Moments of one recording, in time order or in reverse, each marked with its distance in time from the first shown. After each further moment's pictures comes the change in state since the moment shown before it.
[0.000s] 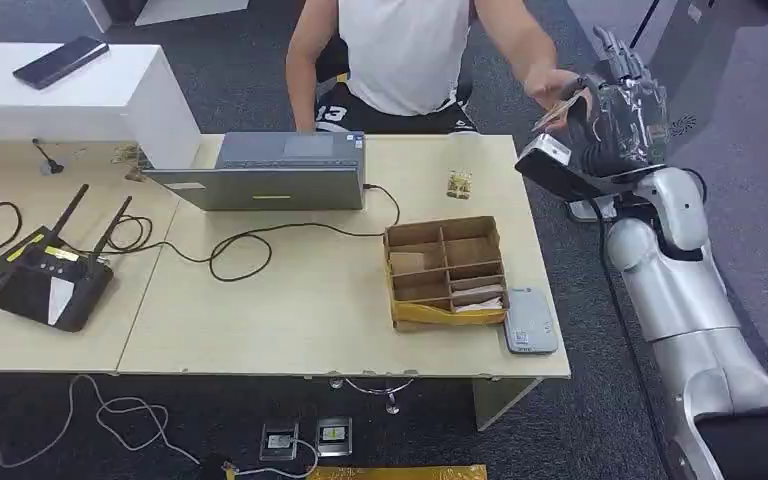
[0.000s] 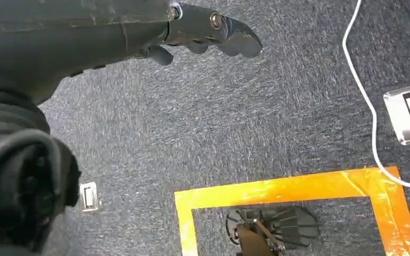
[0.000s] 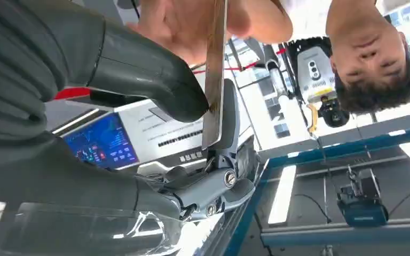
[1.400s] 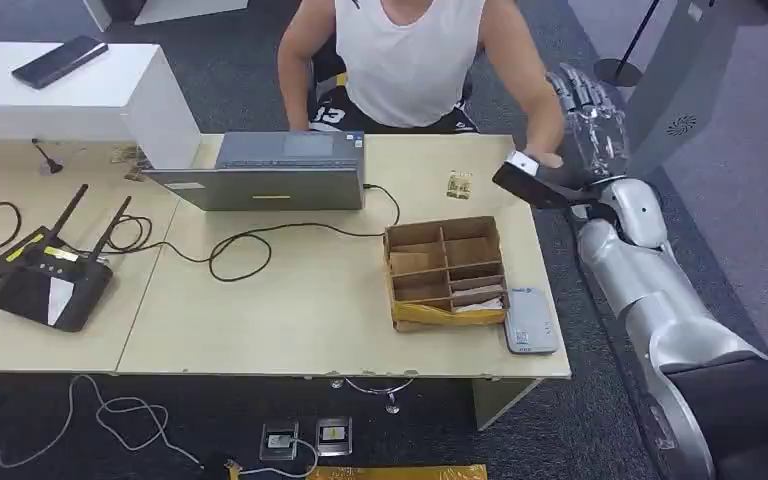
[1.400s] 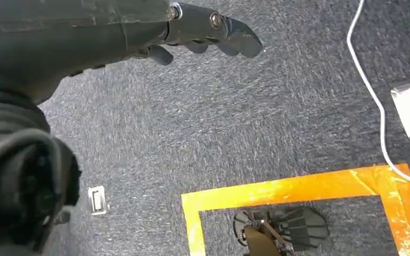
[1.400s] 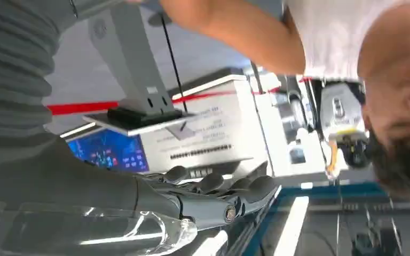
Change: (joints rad) left arm -0.007 0.000 -0.031 0.000 0.001 -0.002 0.035; right arm -0.180 0.100 0.059 0.573 -0.012 -0.268 -0.135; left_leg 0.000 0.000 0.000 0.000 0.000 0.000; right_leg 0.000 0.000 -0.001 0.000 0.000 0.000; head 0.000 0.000
